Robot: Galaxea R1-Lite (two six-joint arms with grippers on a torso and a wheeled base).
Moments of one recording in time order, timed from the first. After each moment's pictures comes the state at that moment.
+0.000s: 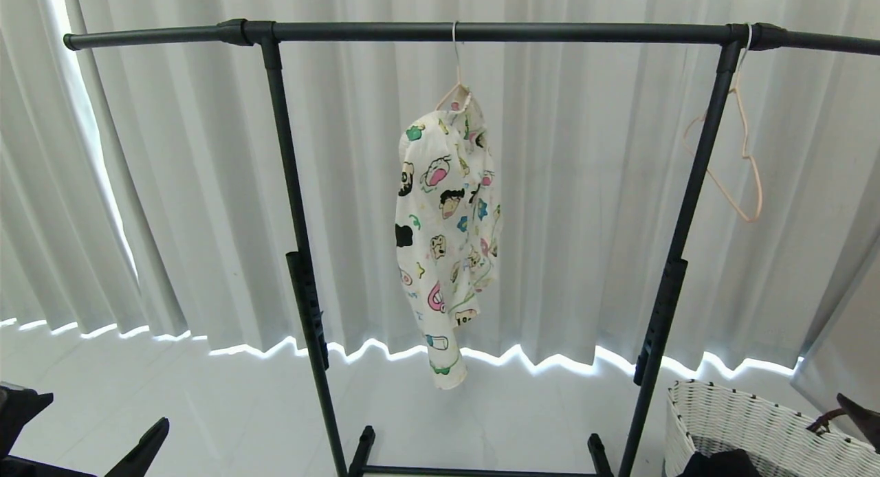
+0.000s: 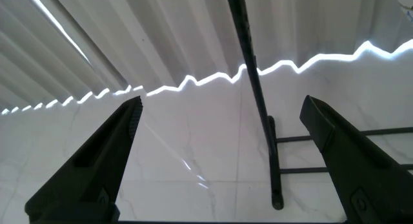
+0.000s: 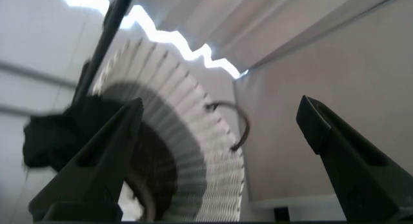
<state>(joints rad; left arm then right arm) -0.06 0.80 -0.13 -0.36 0.14 0.34 0.27 0.93 -0.39 -0.09 -0.47 -0.43</state>
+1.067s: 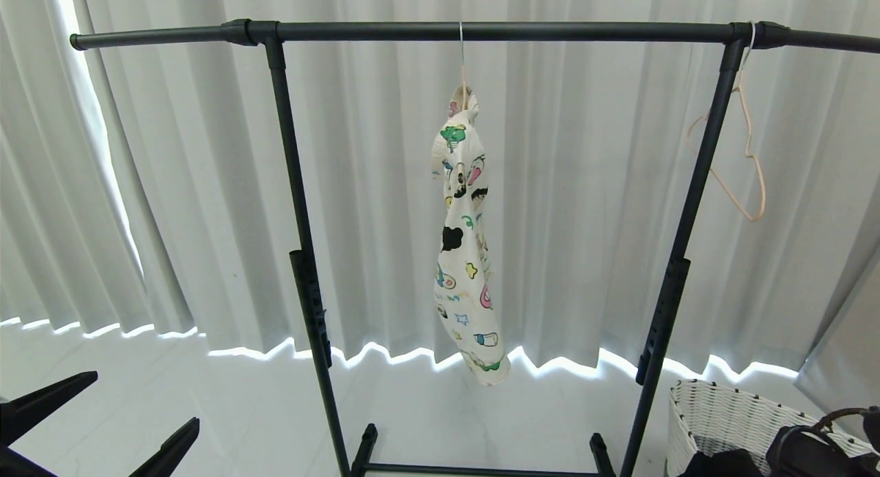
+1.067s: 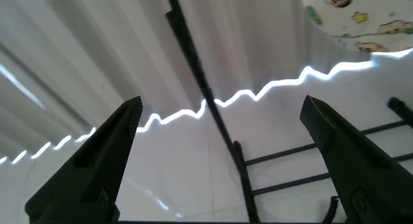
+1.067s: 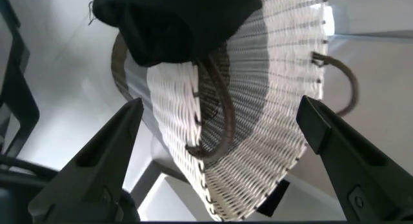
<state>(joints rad) -0.19 0.74 -0.16 -0.36 -0.02 0.33 0.22 1.32 -0.16 -0.14 -0.24 -0.59</state>
